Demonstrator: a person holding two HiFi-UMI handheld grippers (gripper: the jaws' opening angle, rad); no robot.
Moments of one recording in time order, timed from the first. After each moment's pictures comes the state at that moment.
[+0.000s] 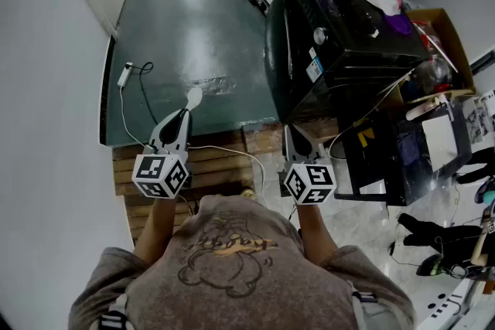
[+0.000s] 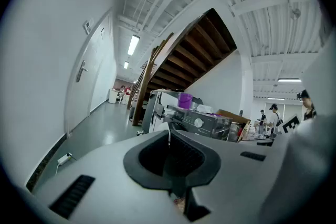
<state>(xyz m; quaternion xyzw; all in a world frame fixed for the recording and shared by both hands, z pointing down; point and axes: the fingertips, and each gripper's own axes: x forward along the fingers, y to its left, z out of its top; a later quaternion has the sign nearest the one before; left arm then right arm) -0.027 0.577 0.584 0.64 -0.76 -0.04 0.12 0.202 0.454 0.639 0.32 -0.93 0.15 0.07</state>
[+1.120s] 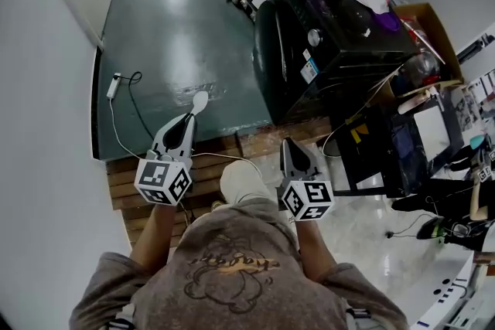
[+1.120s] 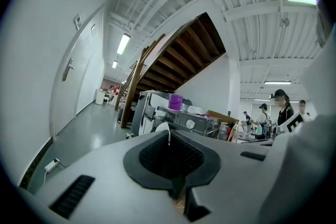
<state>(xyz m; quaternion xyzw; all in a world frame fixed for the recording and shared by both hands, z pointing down) -0.033 0.569 0.583 0.69 -0.72 -0.04 0.11 0.196 0.489 0.637 0.35 -0.93 0.13 0.07</state>
